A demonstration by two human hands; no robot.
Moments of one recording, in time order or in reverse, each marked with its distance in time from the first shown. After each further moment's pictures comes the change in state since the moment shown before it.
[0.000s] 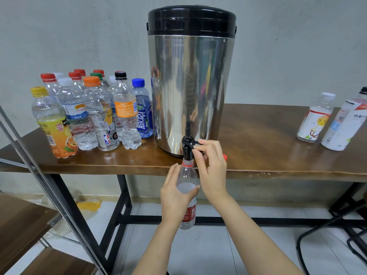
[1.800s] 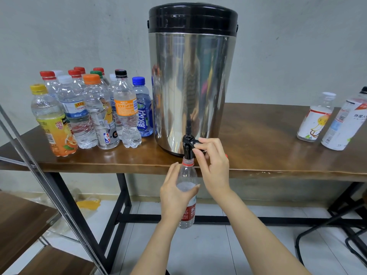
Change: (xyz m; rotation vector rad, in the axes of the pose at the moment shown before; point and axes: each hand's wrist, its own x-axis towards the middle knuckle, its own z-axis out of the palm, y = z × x) left_hand 0.001 0.001 -0.002 0.012 -0.016 -0.015; right_hand 0.004 0.006 -0.006 -0.086 -0.034 -0.077
